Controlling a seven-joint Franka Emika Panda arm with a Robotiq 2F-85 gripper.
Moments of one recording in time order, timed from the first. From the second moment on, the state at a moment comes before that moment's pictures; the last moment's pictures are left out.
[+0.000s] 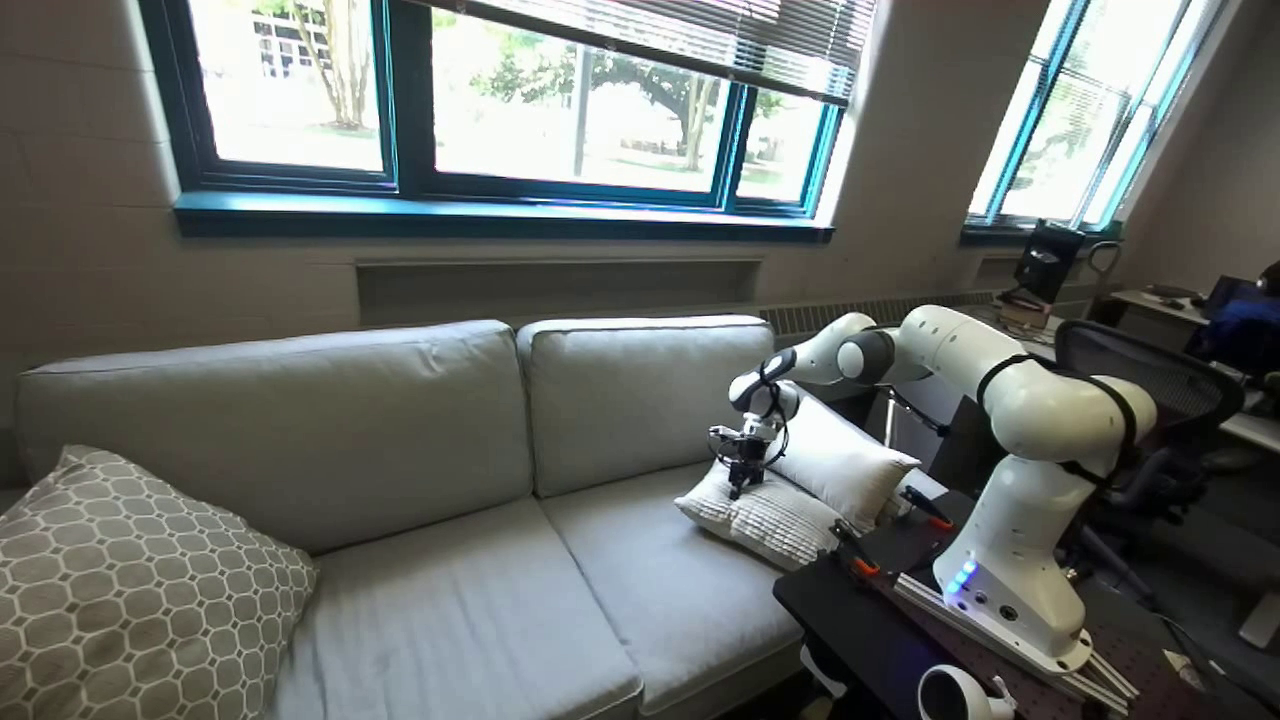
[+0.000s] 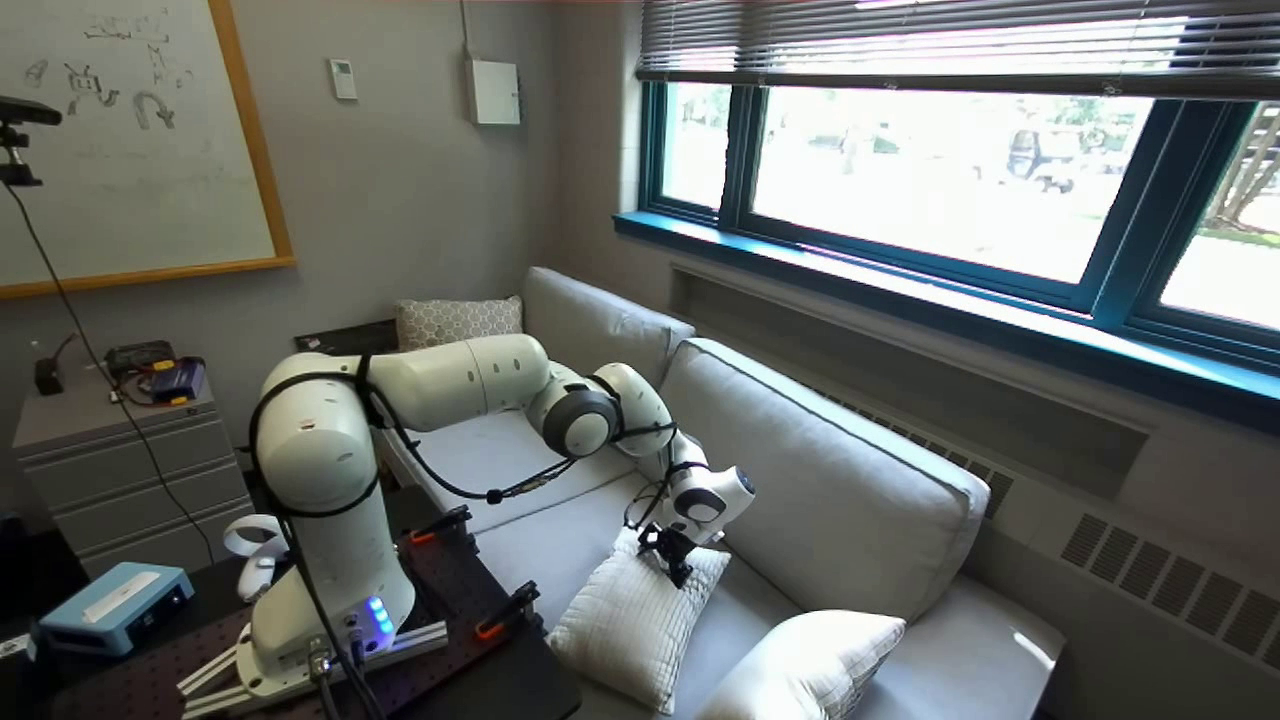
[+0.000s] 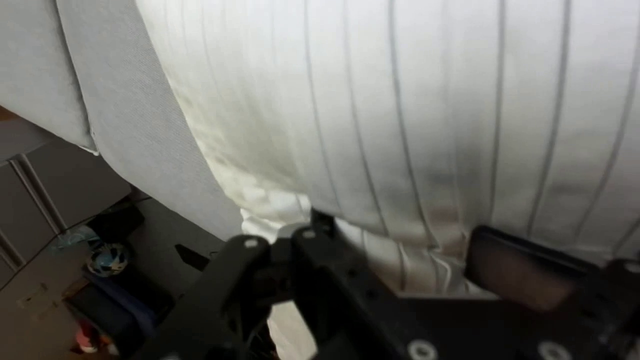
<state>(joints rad) -0.18 1.49 -0.05 -1.04 0.41 2.00 2.49</state>
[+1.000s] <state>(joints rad) -0.23 1.46 -0.10 -1.01 0.41 2.05 2.57</state>
